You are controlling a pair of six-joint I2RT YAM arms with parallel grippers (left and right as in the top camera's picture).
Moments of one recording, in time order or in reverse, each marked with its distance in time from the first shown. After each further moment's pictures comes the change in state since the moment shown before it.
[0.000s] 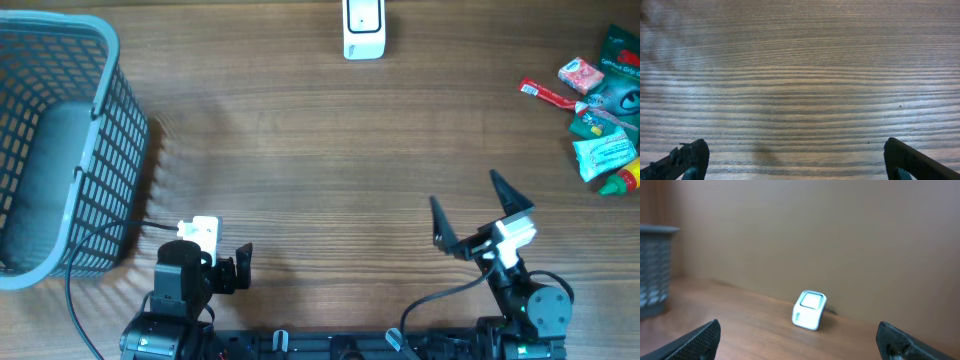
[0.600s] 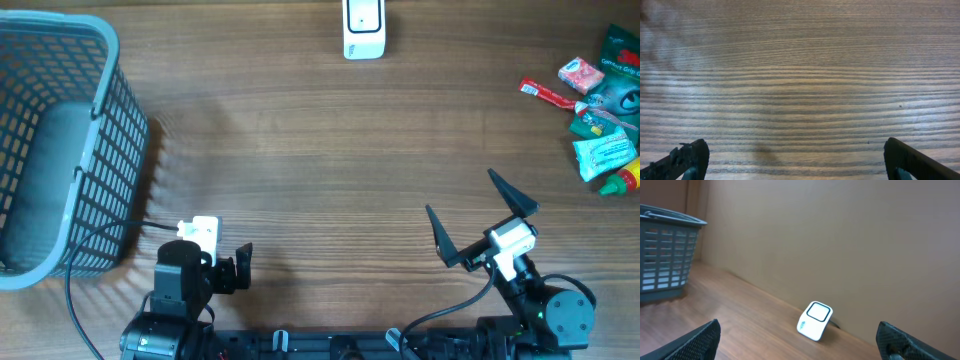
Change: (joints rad) left arm 0.000 0.000 0.000 0.000 0.000 0.000; right arm 0.000 0.041 0.196 -0.174 -0.141 -0.178
